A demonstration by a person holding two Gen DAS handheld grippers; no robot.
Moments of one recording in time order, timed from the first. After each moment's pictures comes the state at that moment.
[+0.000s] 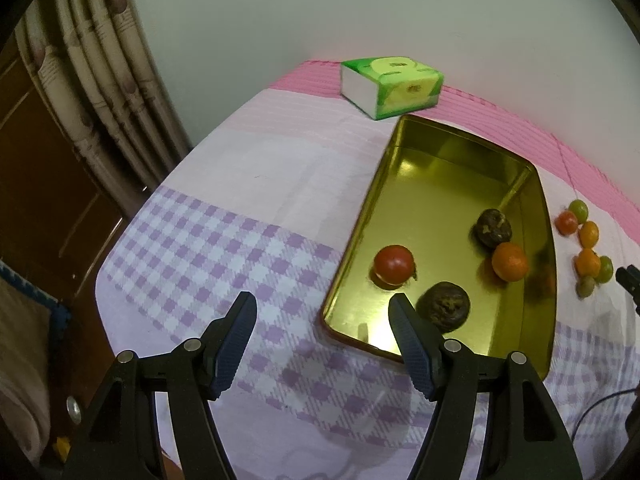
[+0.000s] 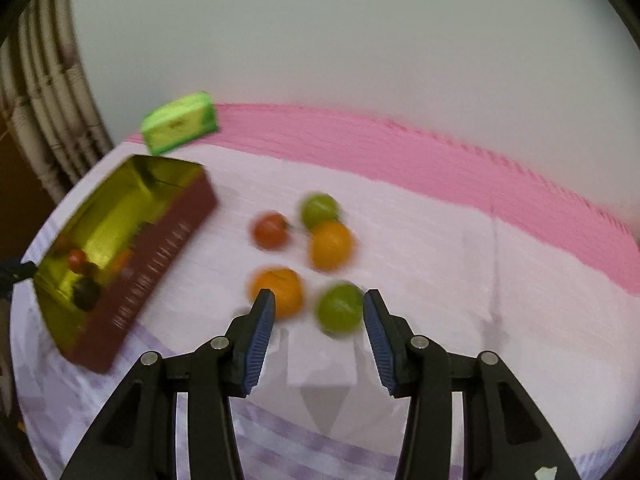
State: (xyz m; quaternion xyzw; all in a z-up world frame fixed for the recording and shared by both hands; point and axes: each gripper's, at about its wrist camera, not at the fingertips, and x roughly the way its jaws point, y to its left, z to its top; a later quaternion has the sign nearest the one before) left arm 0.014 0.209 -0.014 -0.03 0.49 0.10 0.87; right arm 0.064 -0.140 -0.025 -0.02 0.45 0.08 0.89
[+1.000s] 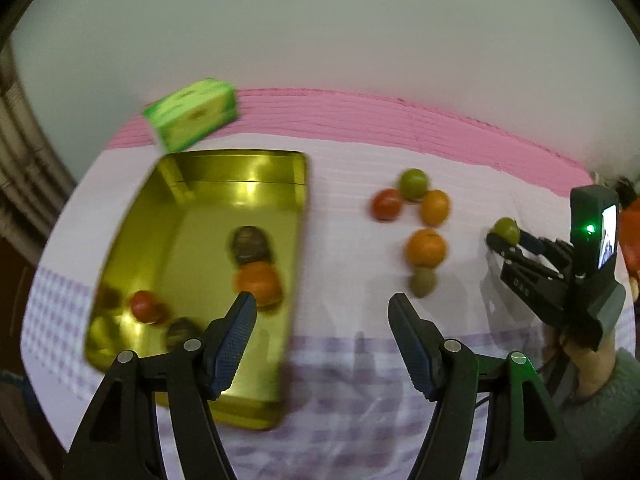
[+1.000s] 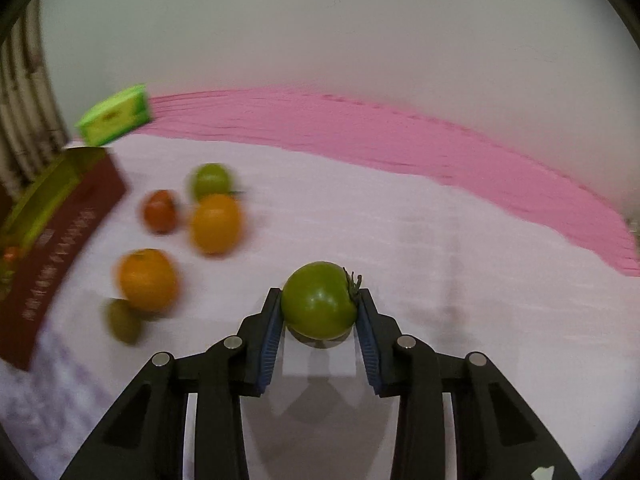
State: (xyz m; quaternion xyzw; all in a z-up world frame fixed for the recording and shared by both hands) left arm 0.047 0.023 0.000 0.02 0.49 -0.07 0.87; right arm 0.084 -0.194 -0.072 -0.04 0.44 0.01 0.90
